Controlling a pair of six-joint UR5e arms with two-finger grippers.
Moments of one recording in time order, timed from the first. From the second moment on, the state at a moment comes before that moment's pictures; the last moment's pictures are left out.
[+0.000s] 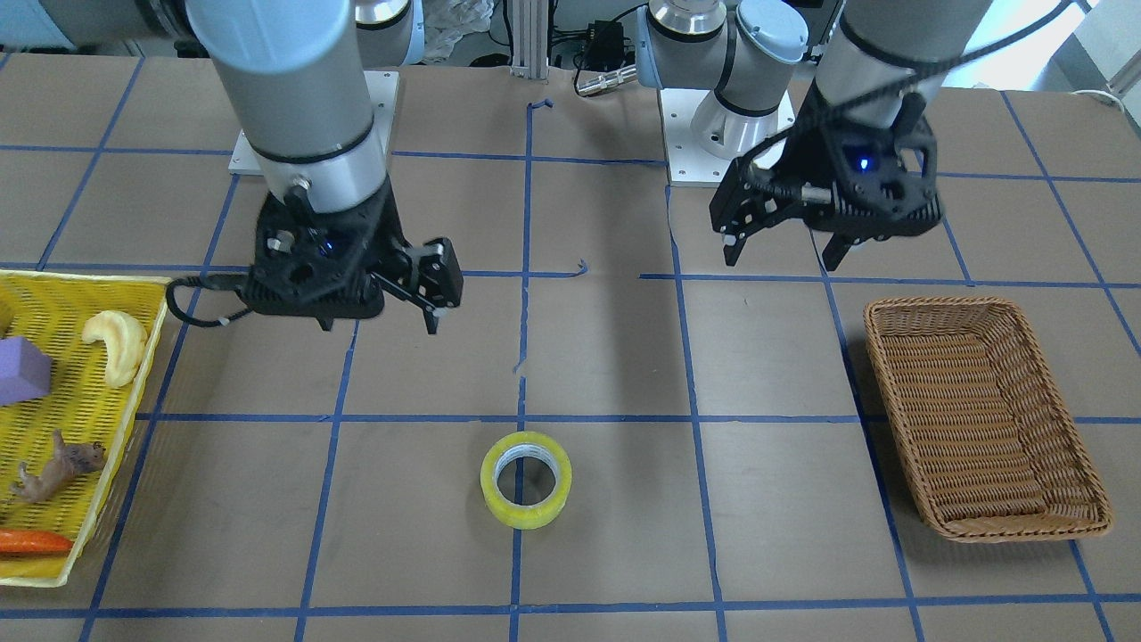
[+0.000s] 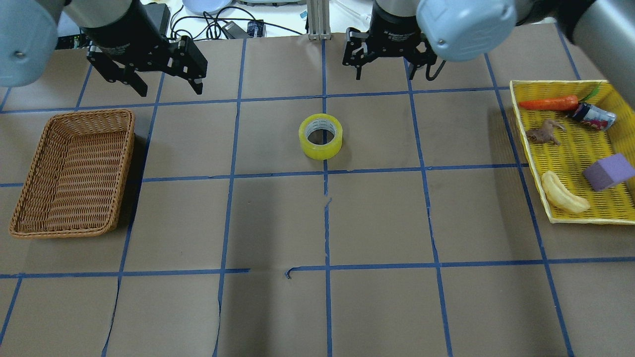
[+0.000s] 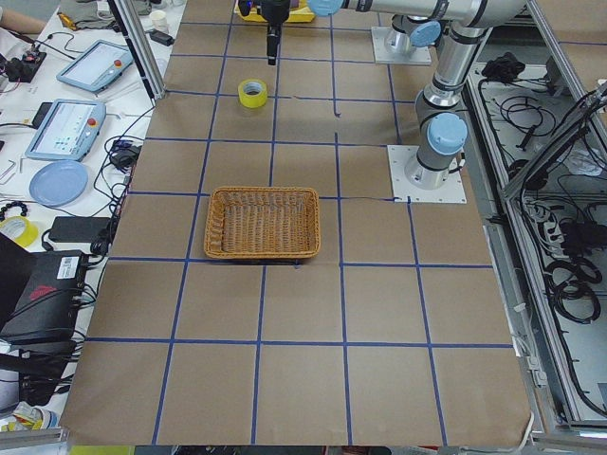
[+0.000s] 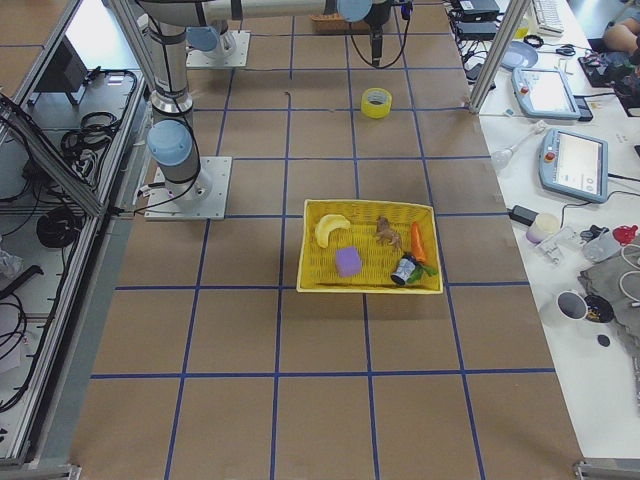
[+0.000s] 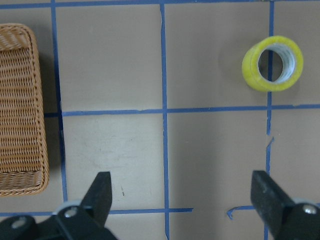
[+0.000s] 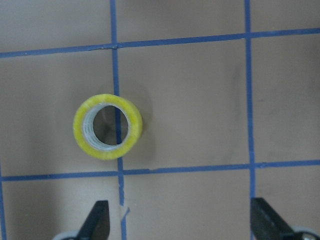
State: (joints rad) left arm -1.59 -1.66 -1.47 -1.50 1.55 0.01; right arm 1.75 -1.36 1.36 -1.66 -1.59 0.21
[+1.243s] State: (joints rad) left arm -1.82 -2.17 -1.47 -1.00 1.53 -0.25; right arm 1.68 -1.53 1.49 -1.67 -1.60 0.01
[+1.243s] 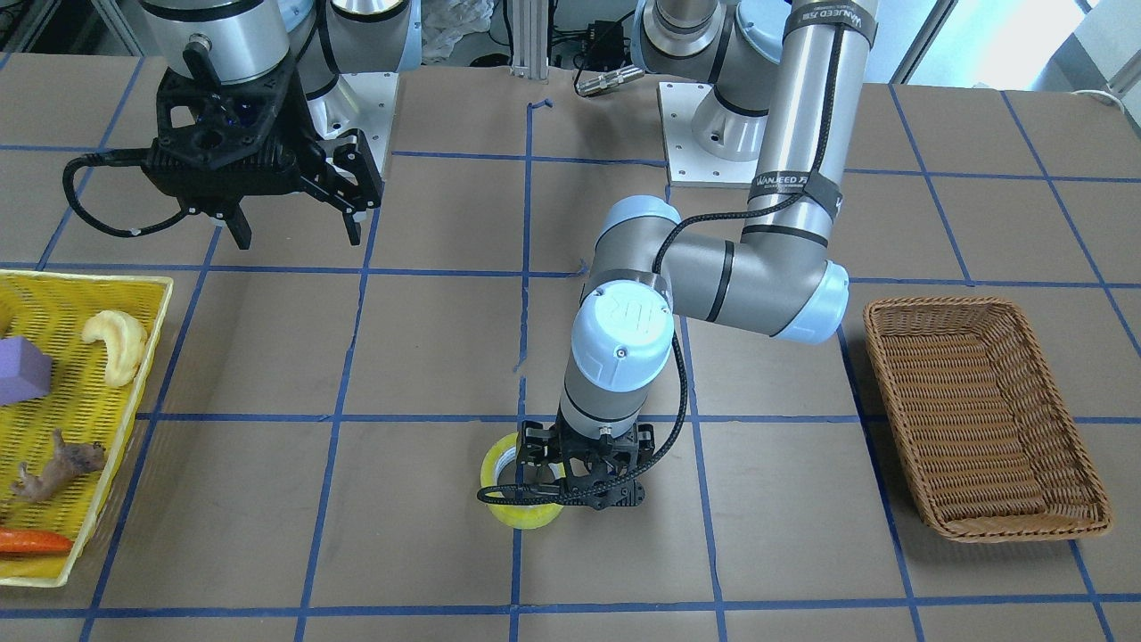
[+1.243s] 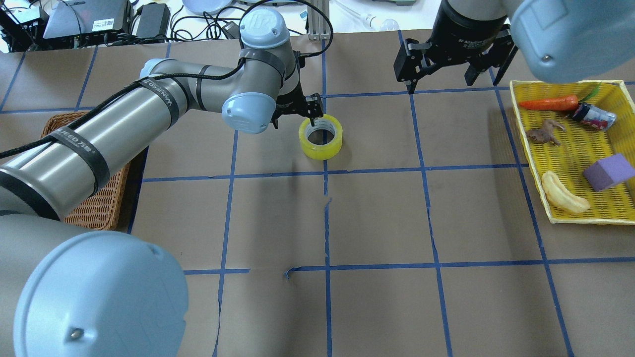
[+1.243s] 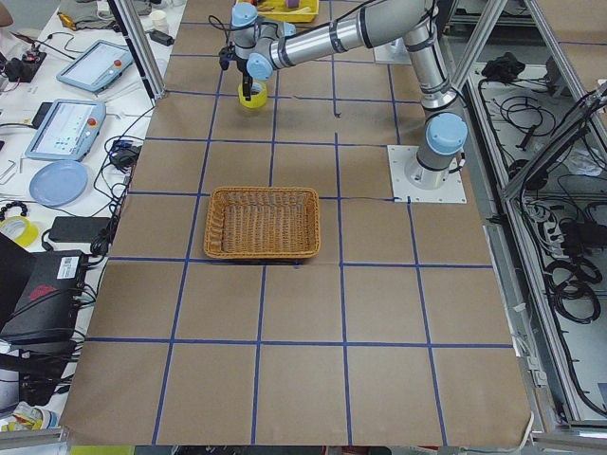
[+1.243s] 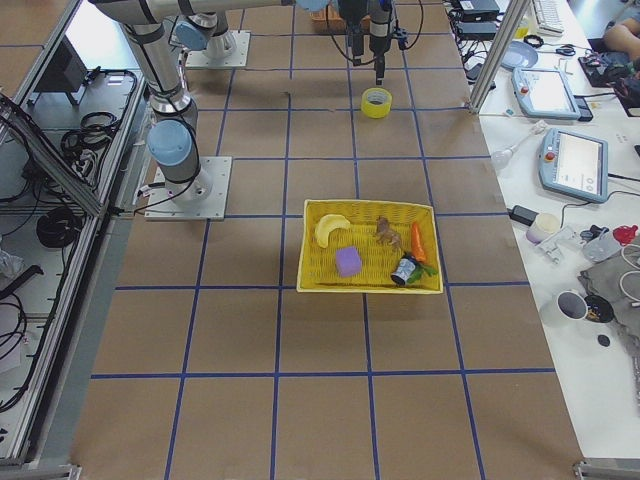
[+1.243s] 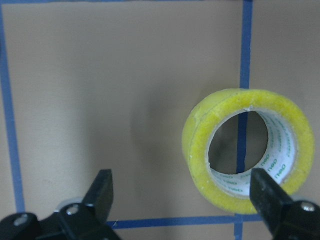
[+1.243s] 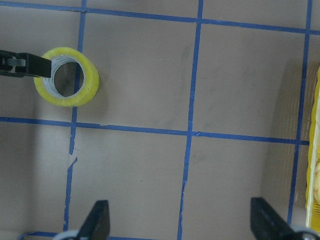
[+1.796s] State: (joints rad) left arm -1.83 -2.25 -1.46 -0.97 1.52 -0.34; right arm 1.68 -1.53 1.49 -1.68 -1.60 0.02
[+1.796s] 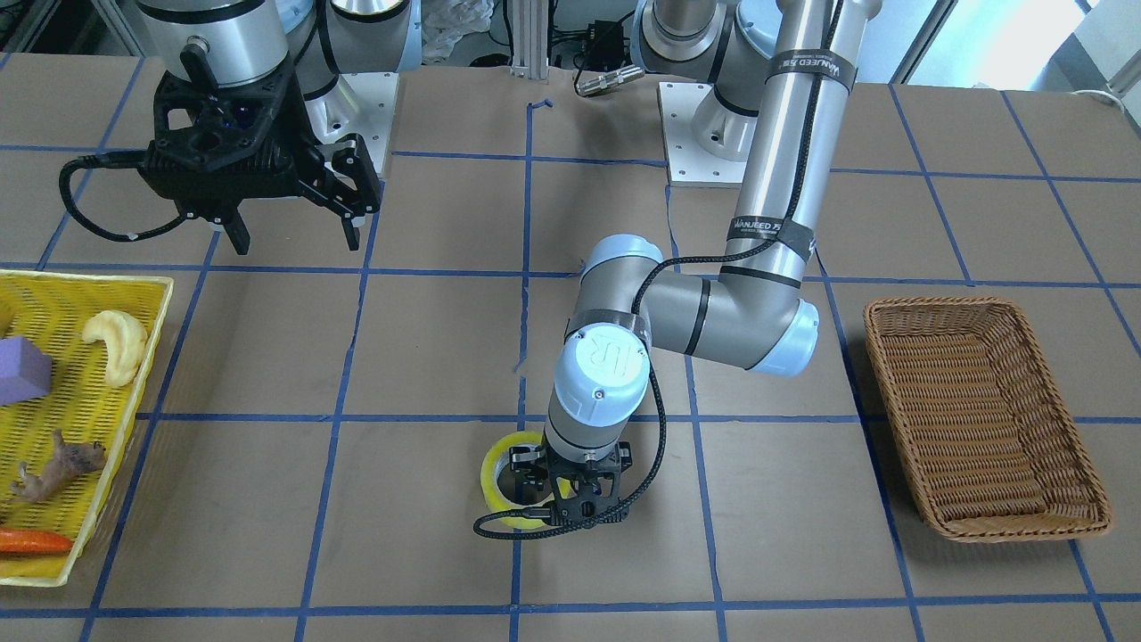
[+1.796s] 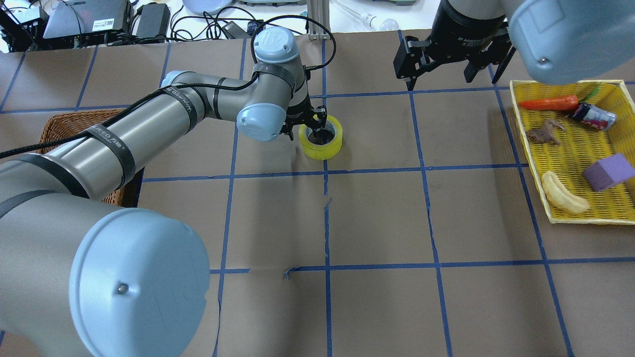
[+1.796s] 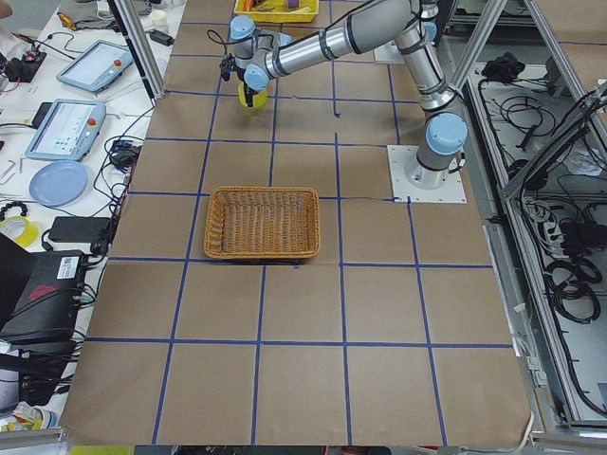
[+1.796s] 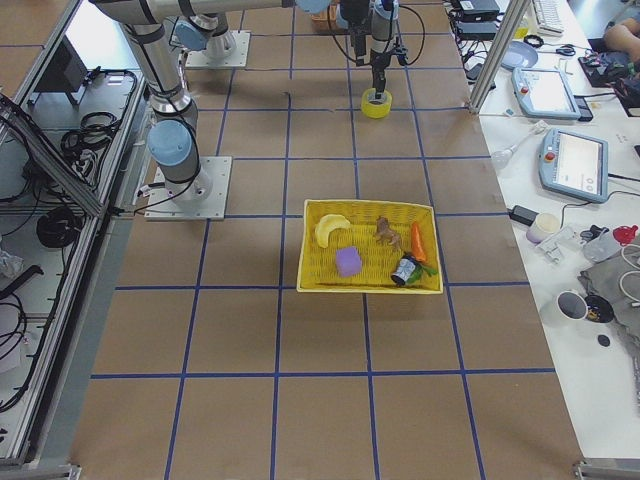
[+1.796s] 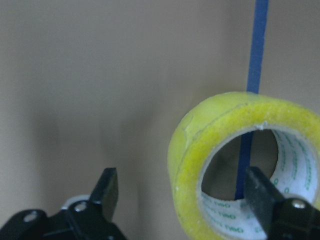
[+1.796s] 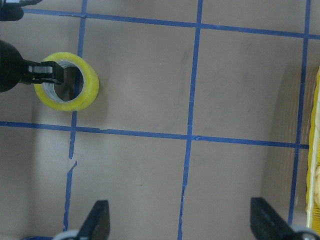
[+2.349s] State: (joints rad) left arm -1.81 -2.22 -1.45 -0.96 1.53 -0.25; right arm 1.69 -1.53 1.49 -1.67 -1.61 0.02
